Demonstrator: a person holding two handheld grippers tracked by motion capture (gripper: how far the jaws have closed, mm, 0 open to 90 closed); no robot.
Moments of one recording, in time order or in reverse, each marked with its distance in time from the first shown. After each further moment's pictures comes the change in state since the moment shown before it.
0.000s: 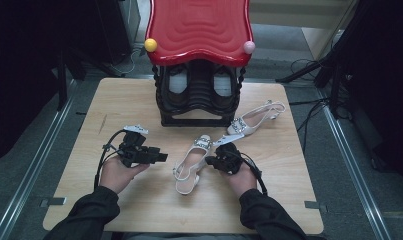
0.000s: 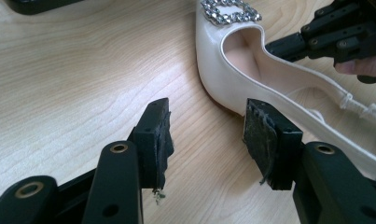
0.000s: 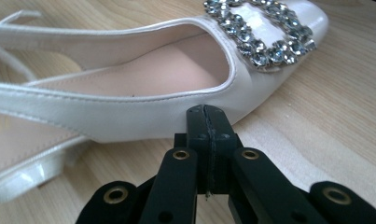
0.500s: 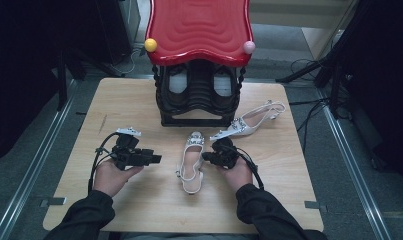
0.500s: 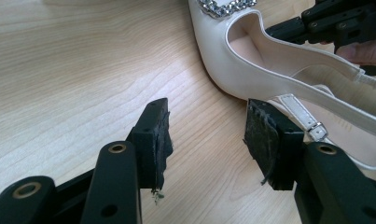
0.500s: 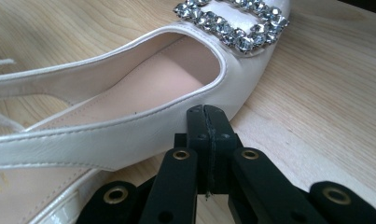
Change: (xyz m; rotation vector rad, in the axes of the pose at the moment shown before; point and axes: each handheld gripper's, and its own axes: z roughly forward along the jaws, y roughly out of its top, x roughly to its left) left arm 0.007 -0.013 -0.011 -0.006 0.027 -0.039; right arm -0.003 0.014 0.011 0.003 0.008 0.034
